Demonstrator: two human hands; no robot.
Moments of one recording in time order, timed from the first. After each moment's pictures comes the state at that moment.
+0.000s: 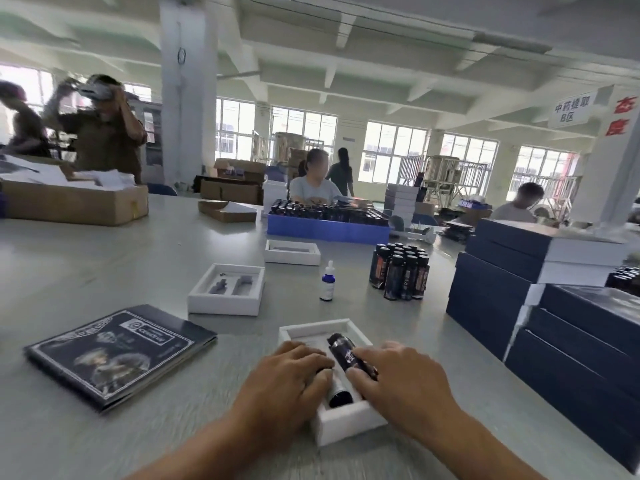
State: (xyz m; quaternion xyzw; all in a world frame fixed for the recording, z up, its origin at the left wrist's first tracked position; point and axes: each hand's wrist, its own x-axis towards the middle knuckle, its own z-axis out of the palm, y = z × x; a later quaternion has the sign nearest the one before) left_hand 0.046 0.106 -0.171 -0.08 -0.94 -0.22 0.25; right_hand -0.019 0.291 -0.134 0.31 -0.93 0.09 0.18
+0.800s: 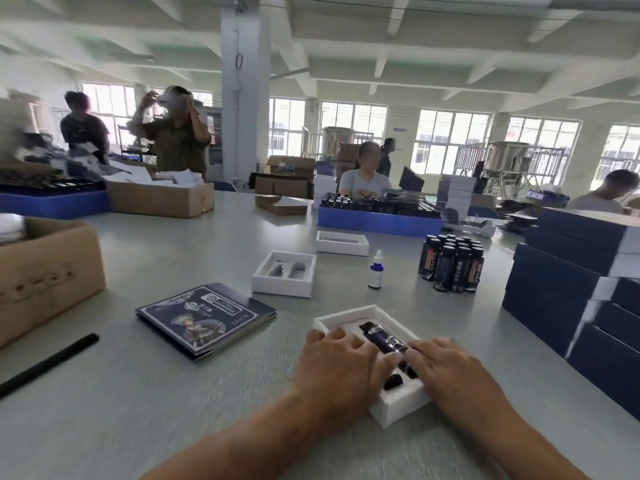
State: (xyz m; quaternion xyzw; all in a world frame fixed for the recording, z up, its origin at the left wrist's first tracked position) left_hand 0.078 0.144 -0.158 0.03 -0.97 -0.01 0.24; right_hand -0.006 0.315 -0.154 0.31 -0.93 0.17 0.10
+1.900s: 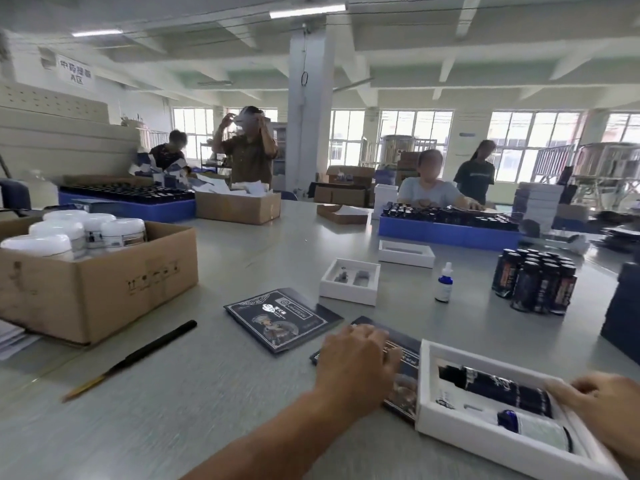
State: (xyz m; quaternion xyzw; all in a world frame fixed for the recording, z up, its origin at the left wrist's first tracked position) left_hand 0.125 0.094 -0.153 0.17 -0.95 -0.10 0.23; right_hand -0.144 0.393 -0.197 0.13 -0.96 0.20 0.12
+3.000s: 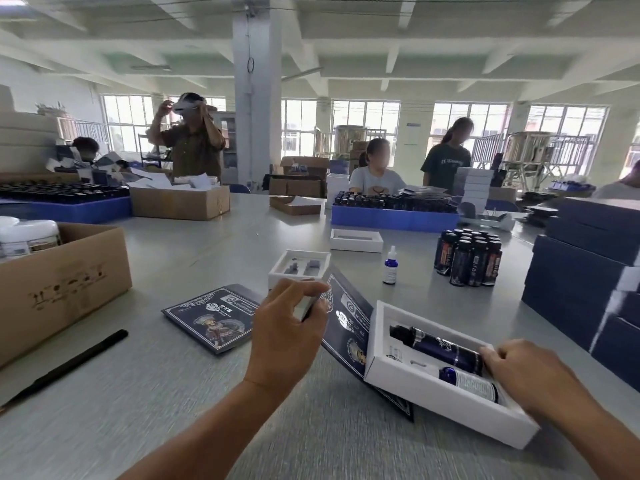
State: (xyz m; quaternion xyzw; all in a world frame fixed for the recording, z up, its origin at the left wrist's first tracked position) left_hand 0.131 0.094 -0.130 0.10 -0.76 -0.39 0.52; right_hand -0.041 0.352 -0.144 0.17 -0.97 0.16 0.08
